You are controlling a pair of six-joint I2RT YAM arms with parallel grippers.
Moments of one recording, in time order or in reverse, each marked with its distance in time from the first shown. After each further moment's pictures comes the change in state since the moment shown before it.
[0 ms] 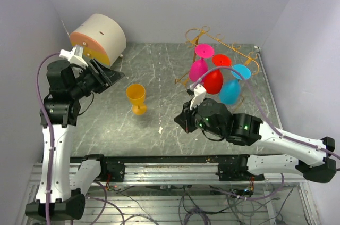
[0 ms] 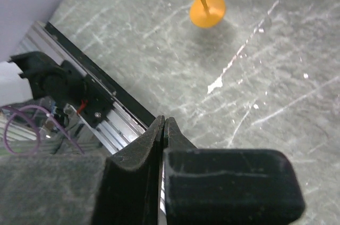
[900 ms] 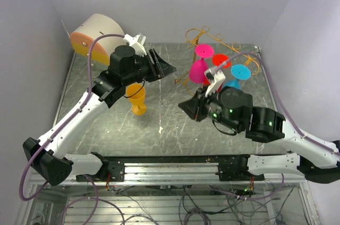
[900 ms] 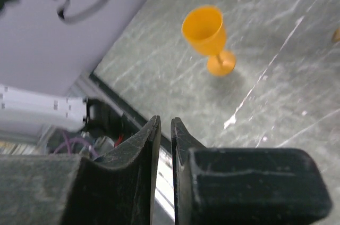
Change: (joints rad) left arm -0.664 0.383 0.142 0.327 -0.364 -0.083; right arm 0.001 -0.071 0.161 -0.076 0.035 0.031
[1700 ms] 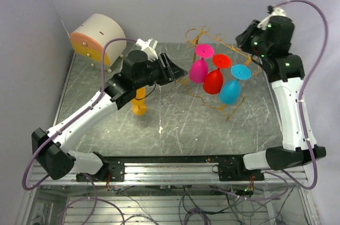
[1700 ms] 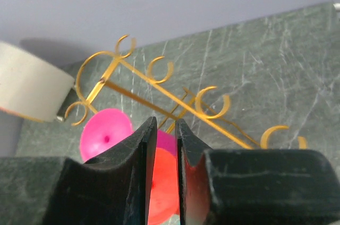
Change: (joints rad) left arm -0.092 0.057 -0.053 0.139 -0.032 -0.074; right arm -1.035 0.425 0.574 -0.134 -0.269 -0.196
